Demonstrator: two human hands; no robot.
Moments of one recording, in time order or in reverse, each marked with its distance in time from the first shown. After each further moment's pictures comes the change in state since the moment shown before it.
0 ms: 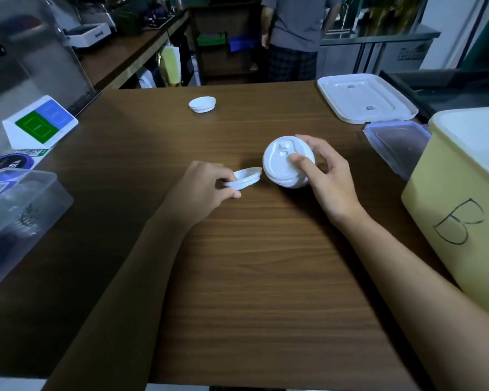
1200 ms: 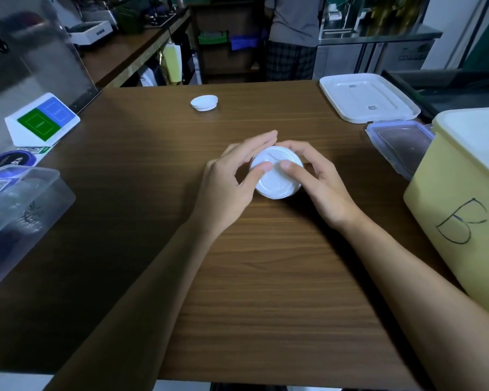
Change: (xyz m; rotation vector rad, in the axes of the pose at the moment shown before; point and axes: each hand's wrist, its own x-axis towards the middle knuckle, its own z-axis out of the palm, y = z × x) left_hand -0.008 0.055 0.018 -0.407 0.271 0.131; right_hand -0.010 -0.013 0.007 0.052 -0.294 -0.035
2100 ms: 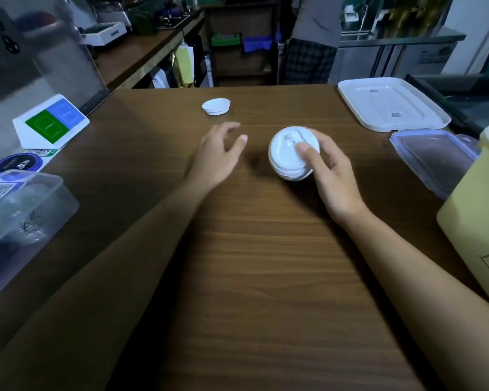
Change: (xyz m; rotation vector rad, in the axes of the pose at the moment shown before) left_hand 0.087 -0.119 -0.018 0.277 -0.001 -0.311; right_hand 0.054 0.032 0.004 -0.035 0.238 0.049
